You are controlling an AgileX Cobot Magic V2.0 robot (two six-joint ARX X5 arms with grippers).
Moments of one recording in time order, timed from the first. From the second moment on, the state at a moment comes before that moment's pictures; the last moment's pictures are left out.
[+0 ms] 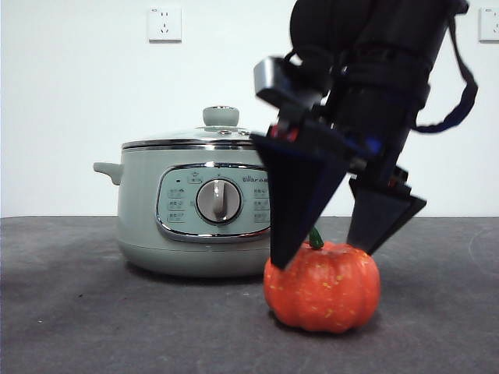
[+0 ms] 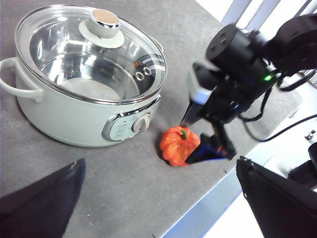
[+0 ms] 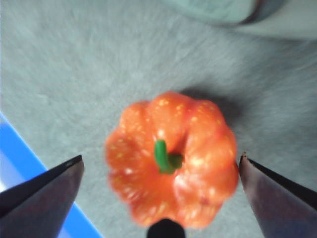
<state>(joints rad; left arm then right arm) -0.01 0.61 0.92 -0.96 0.76 0.07 0.72 1.63 1.04 -0.70 -0.19 -0.11</state>
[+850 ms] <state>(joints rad) -0.01 0.62 0.92 -0.94 0.72 0.07 0.72 1.47 1.03 -0.73 -0.13 -0.04</state>
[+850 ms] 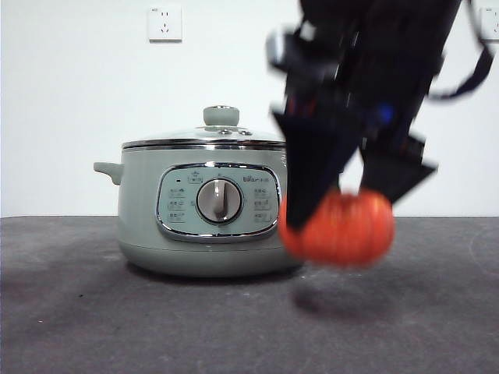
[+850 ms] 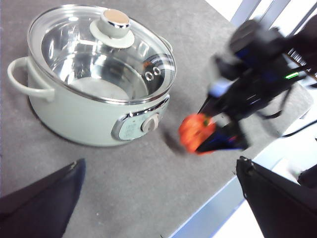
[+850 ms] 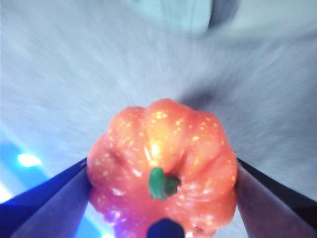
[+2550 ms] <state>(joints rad) -0.45 1.65 1.27 -0.15 0.26 0.12 0.72 0.85 1.03 -0.75 -0.10 0.09</state>
